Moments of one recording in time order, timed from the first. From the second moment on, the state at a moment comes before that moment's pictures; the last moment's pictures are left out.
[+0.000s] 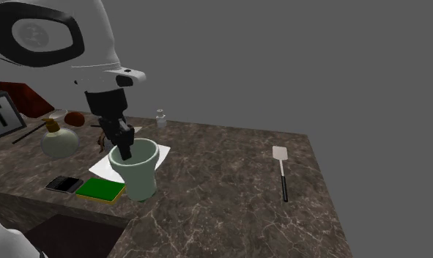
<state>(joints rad) -0.08 -0.85 -0.01 -2.67 -0.12 1.78 -0.03</state>
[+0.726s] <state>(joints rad) -0.09 -0.82 -0.02 -2.80 -0.13 1.94 -0.01</state>
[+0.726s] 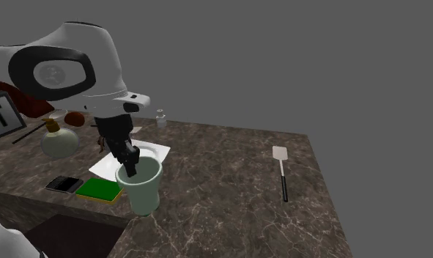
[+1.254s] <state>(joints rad) -0.09 -0.78 -0.02 -2.88 -0.14 2.06 0.00</state>
